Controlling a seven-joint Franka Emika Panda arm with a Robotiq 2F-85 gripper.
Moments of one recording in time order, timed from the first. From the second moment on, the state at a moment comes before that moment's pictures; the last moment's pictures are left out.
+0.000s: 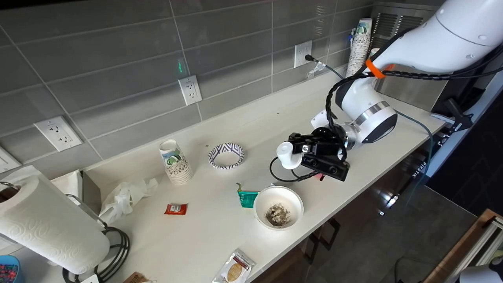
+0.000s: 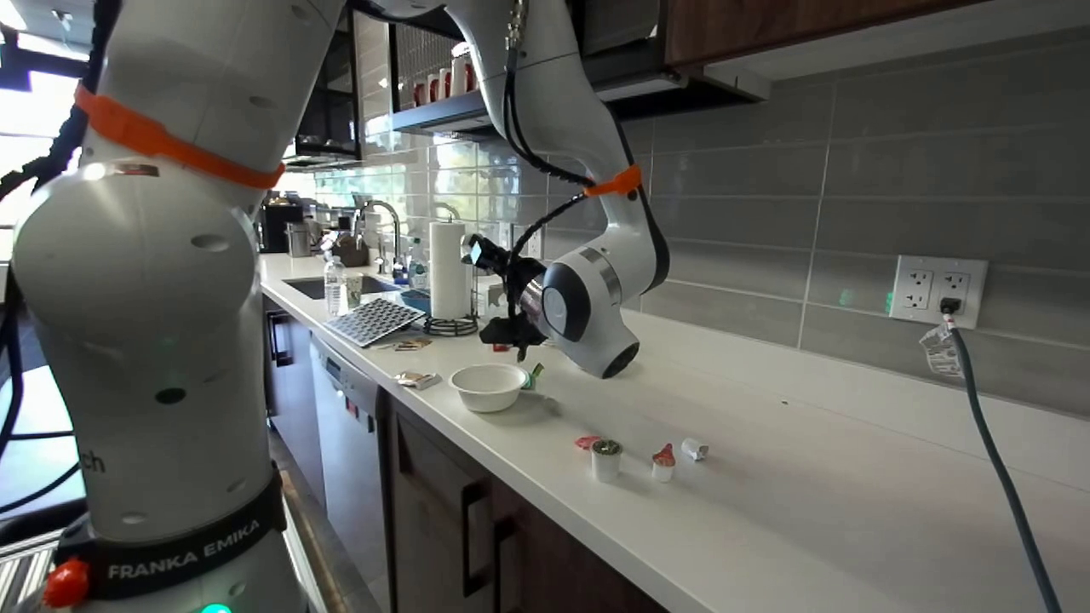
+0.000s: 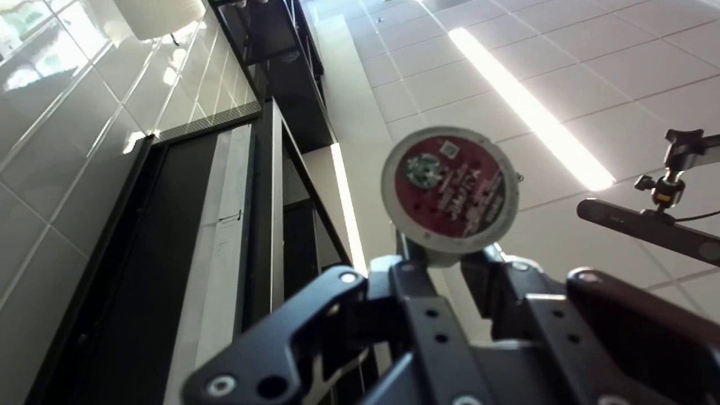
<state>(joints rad) 0.00 0.37 -0.02 -2.38 1.61 1.16 -2.44</state>
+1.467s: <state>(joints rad) 0.02 0.39 -0.03 -2.34 1.69 1.24 -2.45</state>
